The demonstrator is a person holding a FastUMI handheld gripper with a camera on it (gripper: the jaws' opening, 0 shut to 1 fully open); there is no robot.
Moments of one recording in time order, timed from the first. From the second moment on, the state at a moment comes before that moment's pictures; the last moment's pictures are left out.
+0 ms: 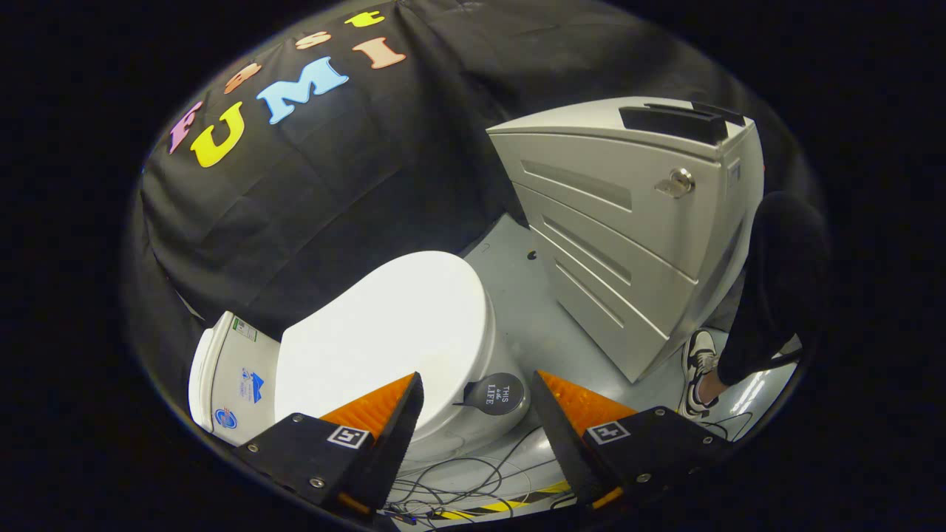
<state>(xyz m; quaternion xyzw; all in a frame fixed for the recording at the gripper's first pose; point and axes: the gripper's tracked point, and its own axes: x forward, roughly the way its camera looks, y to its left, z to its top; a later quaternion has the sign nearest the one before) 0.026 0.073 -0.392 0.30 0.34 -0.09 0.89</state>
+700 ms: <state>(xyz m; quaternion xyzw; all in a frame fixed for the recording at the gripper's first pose) 0.037 0.079 -0.447 0.45 0.33 -0.09 0.83</state>
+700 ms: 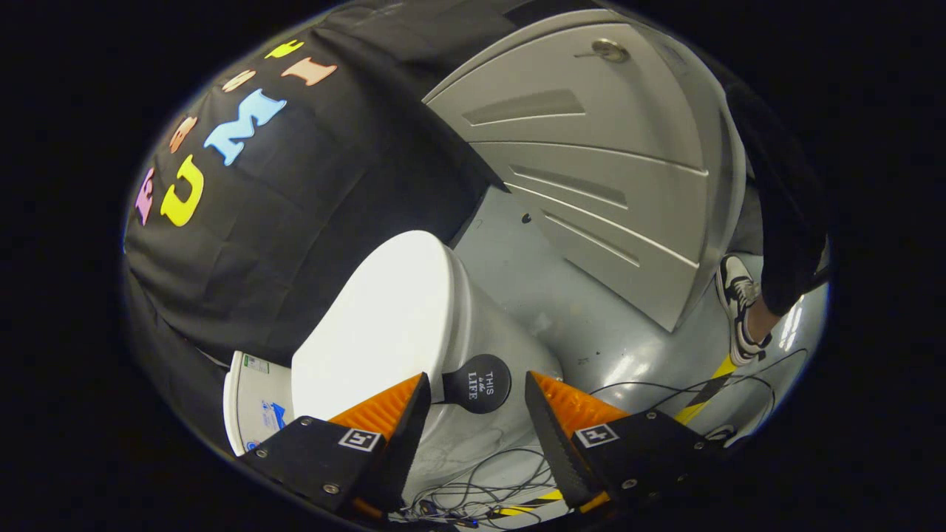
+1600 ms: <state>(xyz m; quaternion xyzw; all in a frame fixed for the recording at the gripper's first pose) 0.045 0.073 -0.446 0.50 0.29 -0.06 0.82</state>
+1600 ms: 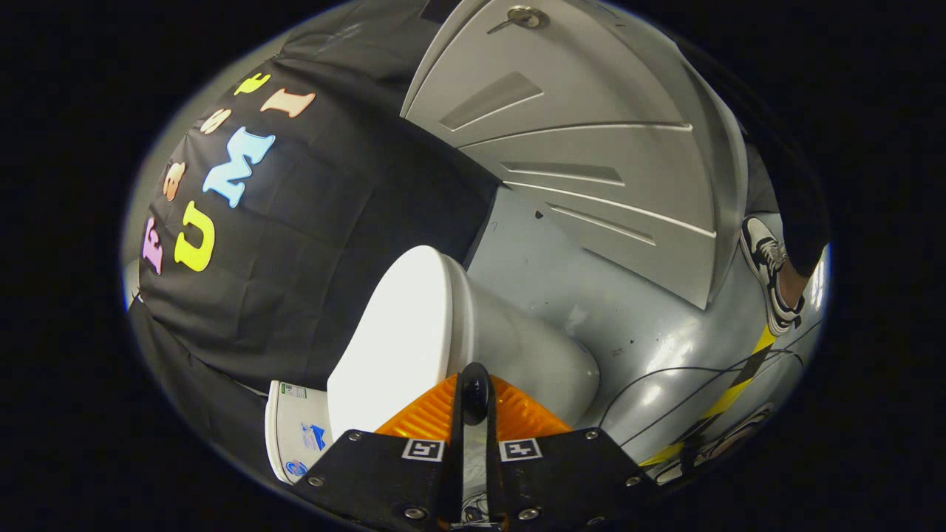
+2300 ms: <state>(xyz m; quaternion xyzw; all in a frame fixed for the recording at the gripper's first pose) 0.045 0.073 -0.383 0.36 0.29 -0.06 0.89</state>
